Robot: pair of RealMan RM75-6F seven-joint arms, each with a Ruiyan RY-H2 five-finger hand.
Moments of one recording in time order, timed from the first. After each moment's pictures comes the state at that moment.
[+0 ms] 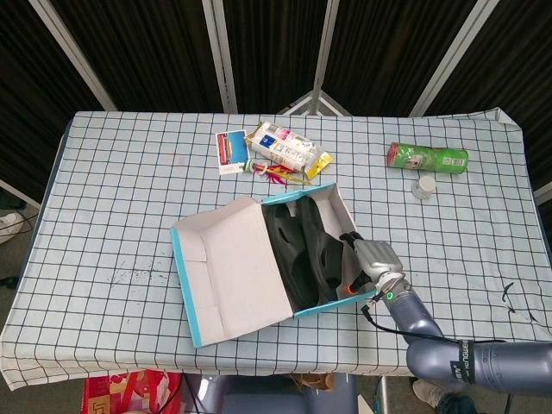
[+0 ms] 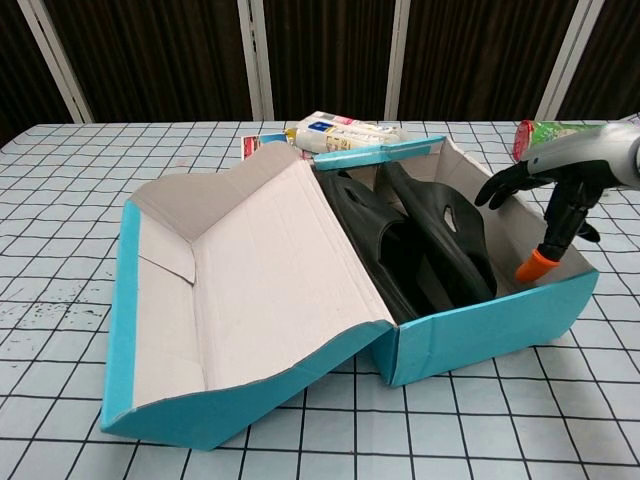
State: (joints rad) left arm -0.02 -1.10 -0.20 -1.47 1.36 1.61 -0.22; right arm 1.05 -1.15 0.06 -2.02 -0.20 0.98 -0.46
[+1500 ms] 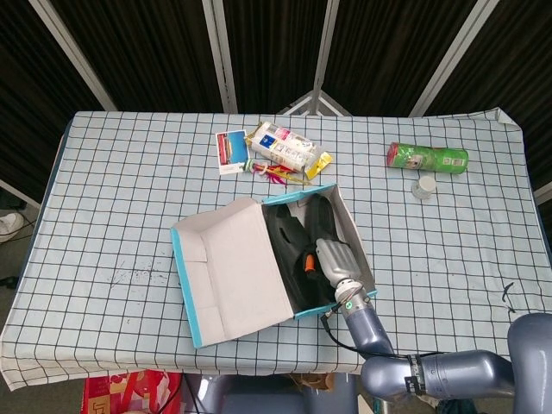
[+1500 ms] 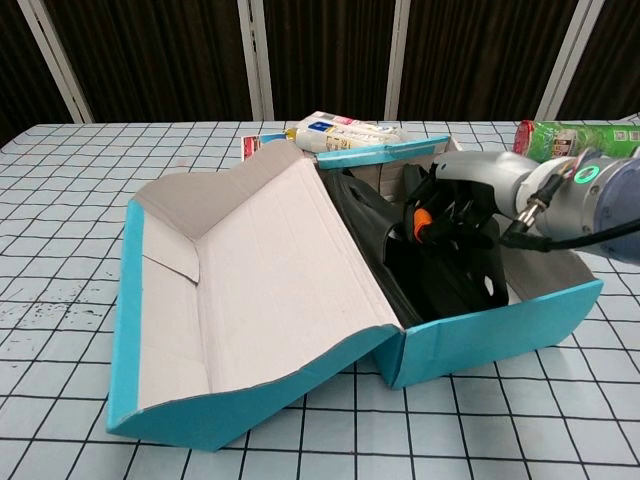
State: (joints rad) left arm -0.01 -1.10 -0.20 -1.47 1.35 1.60 -0.23; right arm 0.92 -1.53 0.22 -1.91 -0.38 1.22 -0.41
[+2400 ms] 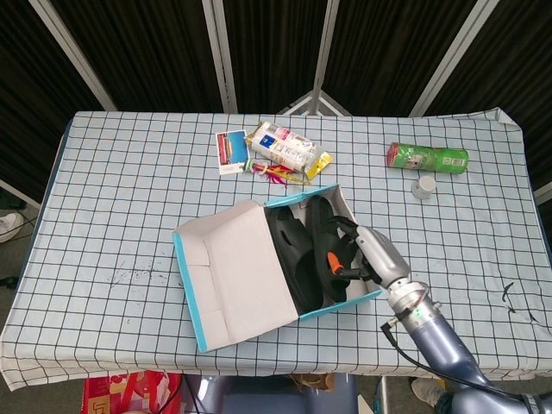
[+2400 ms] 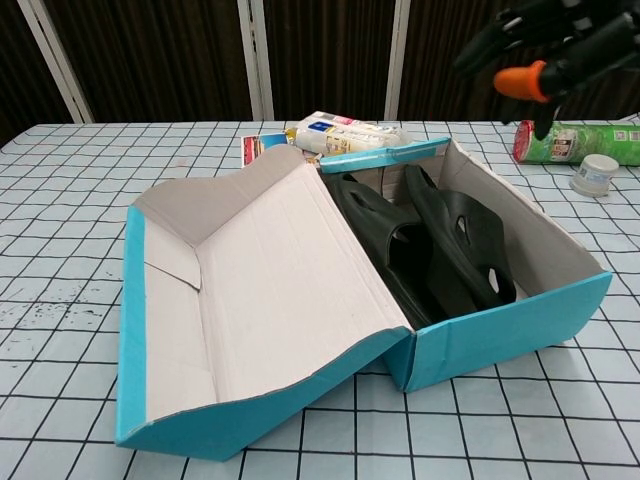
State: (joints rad) left arm 0.00 -1.08 -0.19 -1.48 1.37 1.62 -0.26; right arm 0.59 -0.96 0.37 -2.30 -0.77 0.97 -0.09
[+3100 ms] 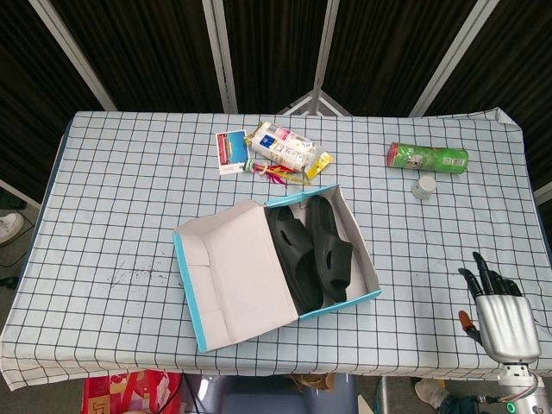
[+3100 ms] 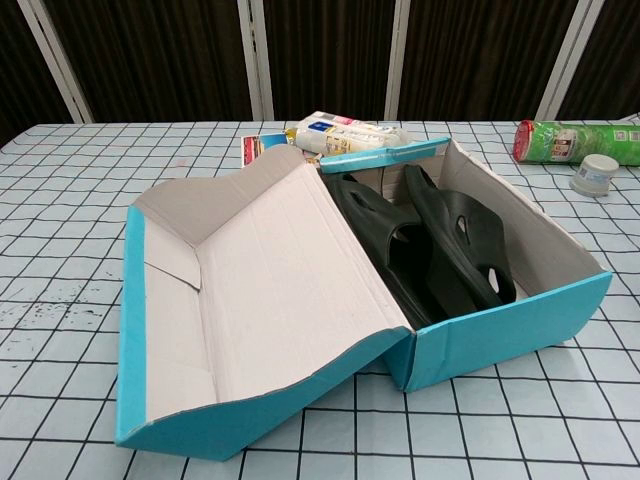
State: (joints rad) left arm 0.01 -1.05 -0.17 -1.53 1.36 1.59 -0.21; right arm 0.05 -1.06 0.00 -1.92 -1.47 1.56 -0.54
